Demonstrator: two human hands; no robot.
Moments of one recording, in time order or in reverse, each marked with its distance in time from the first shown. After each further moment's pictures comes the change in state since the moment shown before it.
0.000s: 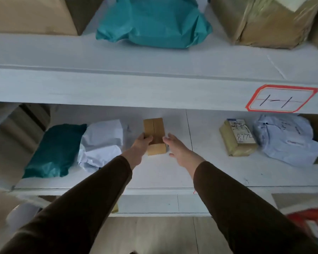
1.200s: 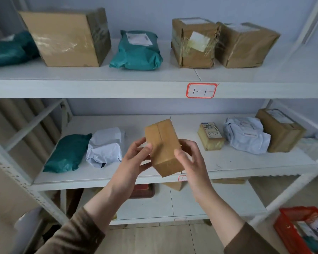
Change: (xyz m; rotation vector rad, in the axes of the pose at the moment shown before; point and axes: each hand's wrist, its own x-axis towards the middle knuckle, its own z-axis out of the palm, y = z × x) left_hand -0.319 -0.020 0.021 -0.134 -0.174 0.512; right_hand -0.285 0.066 -0.023 0.204 0.290 -0.699
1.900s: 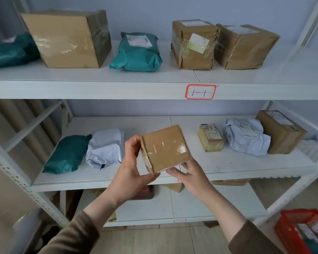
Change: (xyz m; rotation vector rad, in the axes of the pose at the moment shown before) left_hand 0.008 -0.026 -0.017 0.505 -0.066 0.473; right_hand 0.005 0.020 -0.019 -0.228 -0.316 -0.015
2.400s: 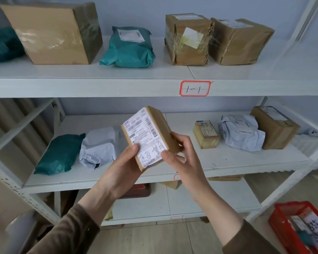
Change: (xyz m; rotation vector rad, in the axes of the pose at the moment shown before) left_hand 0.018 0.003 0.004 -0.967 -0.148 -0.472; right_hand -0.003 -0.038 0.006 0.183 0.146 -0.060
